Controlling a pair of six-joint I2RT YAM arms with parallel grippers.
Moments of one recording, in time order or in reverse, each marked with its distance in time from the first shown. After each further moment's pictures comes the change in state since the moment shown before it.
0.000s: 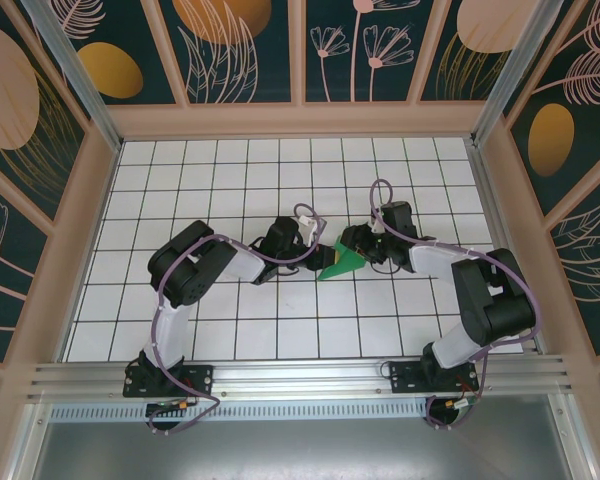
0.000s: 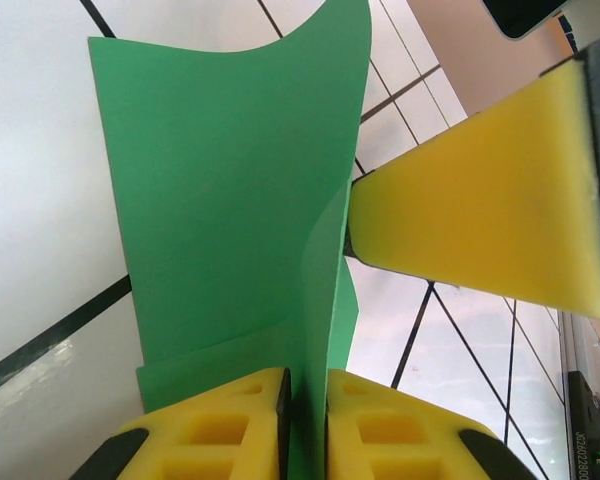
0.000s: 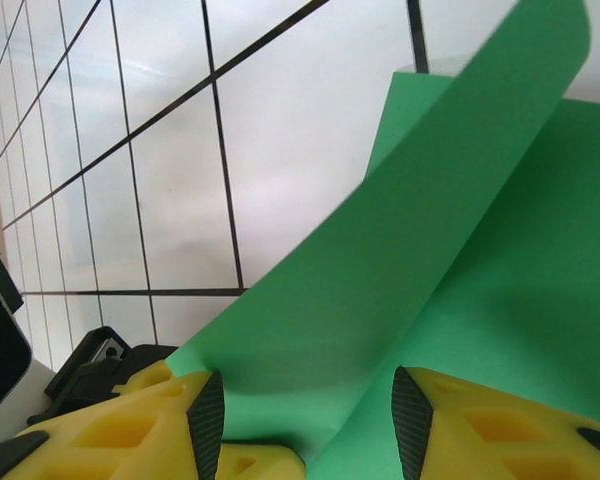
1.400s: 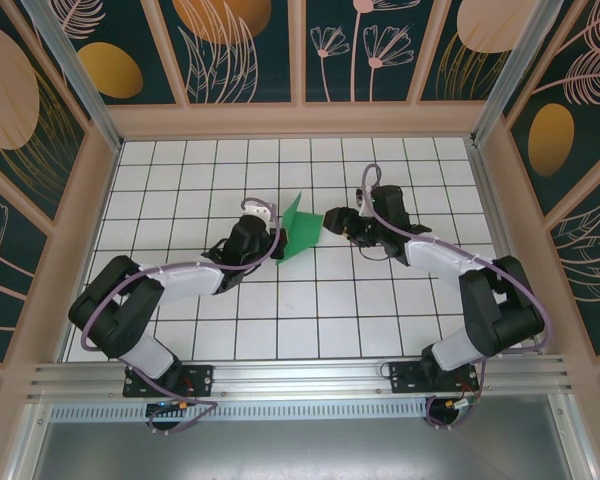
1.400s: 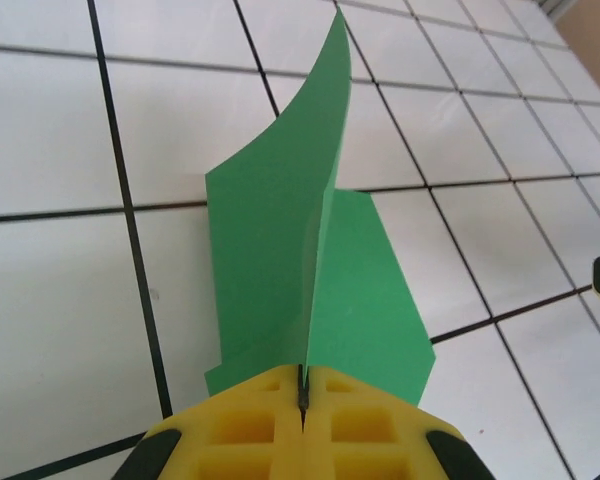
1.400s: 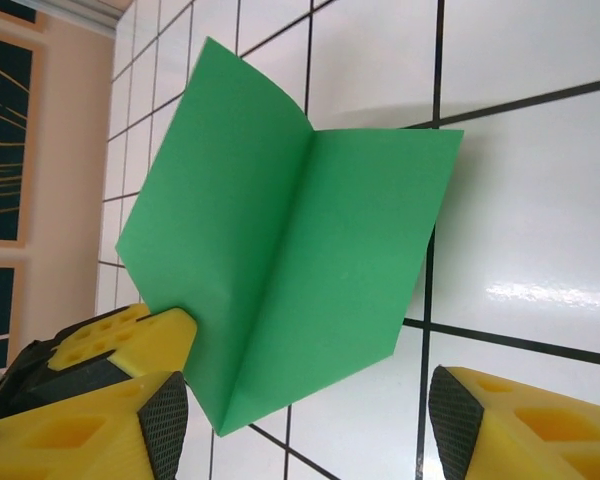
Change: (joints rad) left arm 0.058 -0.488 -0.246 -0.309 -0.609 0.104; right arm 0.097 -0.044 0.127 -0.007 -0.021 -0.004
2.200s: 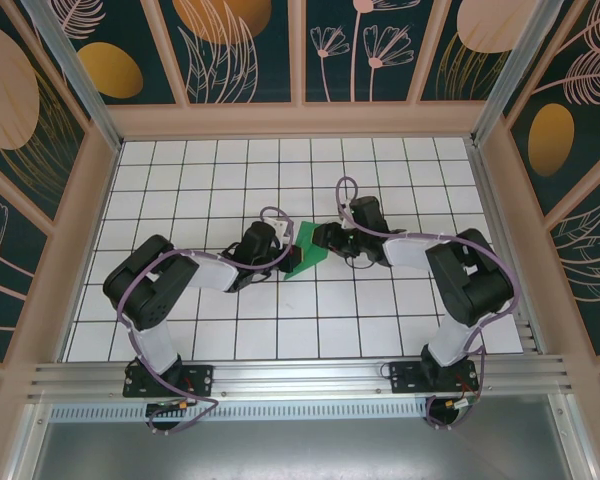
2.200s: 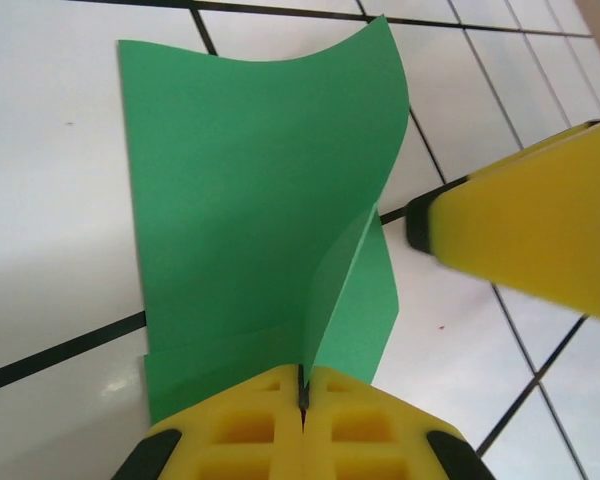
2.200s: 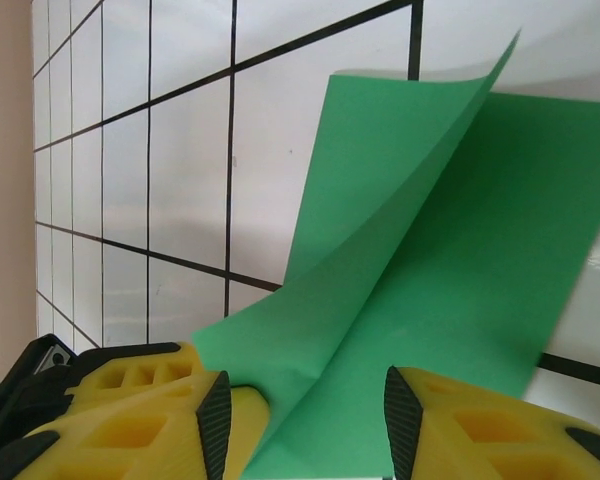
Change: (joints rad) left arm 0.005 0.204 0.019 0.116 0.299 -0.045; right arm 0.076 0.215 0.005 0.119 0.002 -0.001
